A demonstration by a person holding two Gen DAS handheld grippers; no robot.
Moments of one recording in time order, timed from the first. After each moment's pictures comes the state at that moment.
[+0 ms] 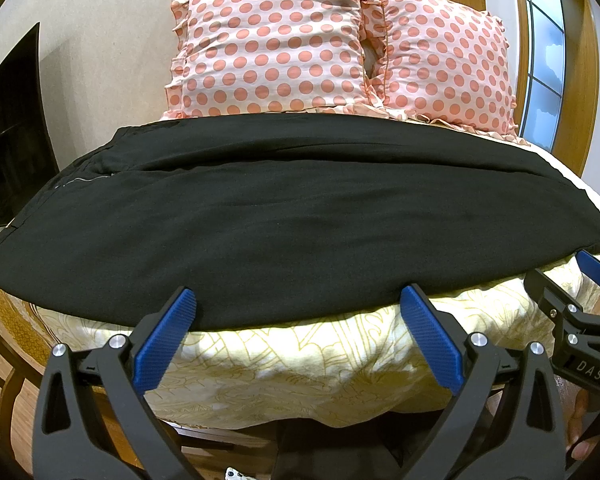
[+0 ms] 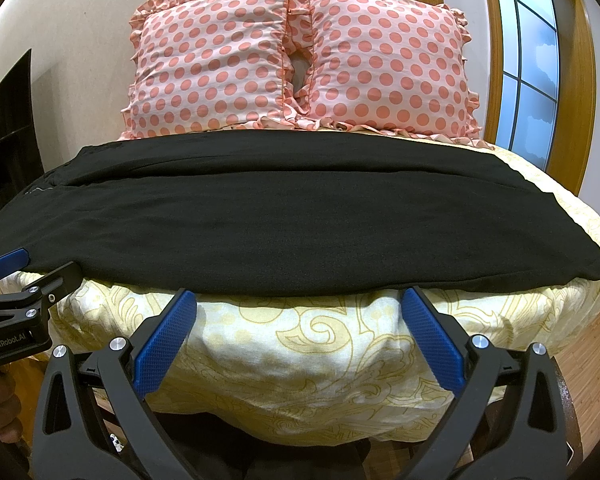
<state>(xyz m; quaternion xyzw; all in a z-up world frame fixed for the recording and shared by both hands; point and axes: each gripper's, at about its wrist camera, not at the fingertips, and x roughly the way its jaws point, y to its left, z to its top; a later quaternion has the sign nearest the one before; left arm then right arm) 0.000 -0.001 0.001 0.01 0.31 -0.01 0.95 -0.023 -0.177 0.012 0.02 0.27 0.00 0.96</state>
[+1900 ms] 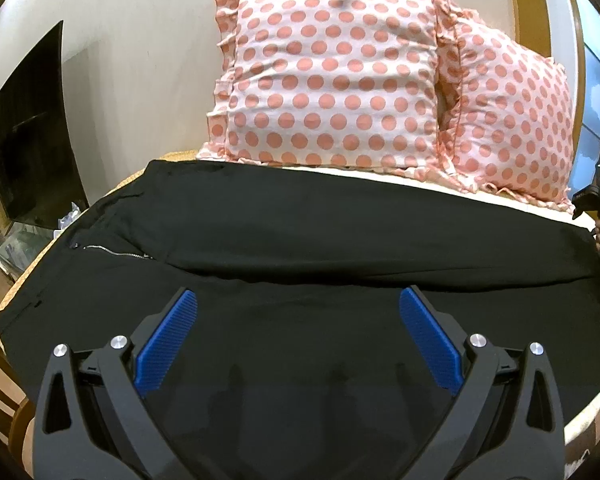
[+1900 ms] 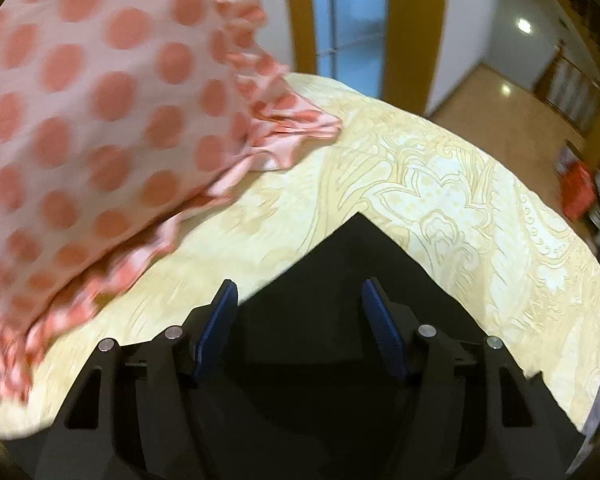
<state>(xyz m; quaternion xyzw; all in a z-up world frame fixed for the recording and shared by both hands) 0.097 0.059 0.063 -0.01 0.29 0.06 0.96 0.329 -0.481 0.048 0.23 0.43 -0.34 0.81</state>
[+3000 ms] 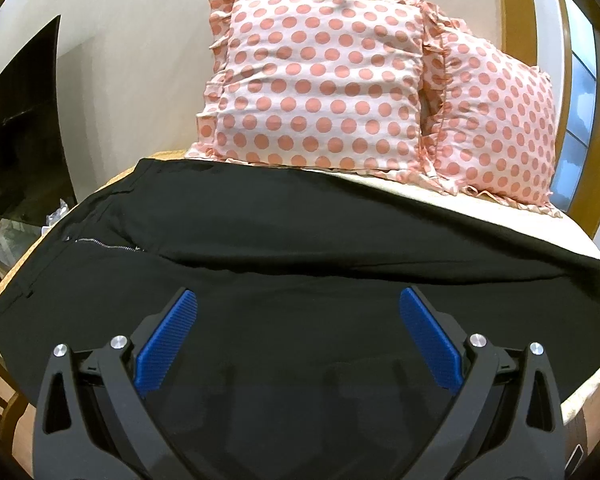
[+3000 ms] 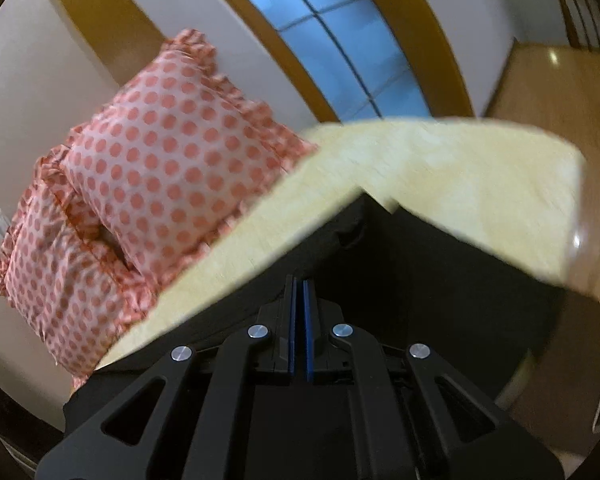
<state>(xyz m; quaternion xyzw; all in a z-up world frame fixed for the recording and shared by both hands) 0.078 0.057 0.067 -0.03 0.28 0.03 0.96 0.036 -0.444 0.056 0.37 0.22 -0.18 0.88</state>
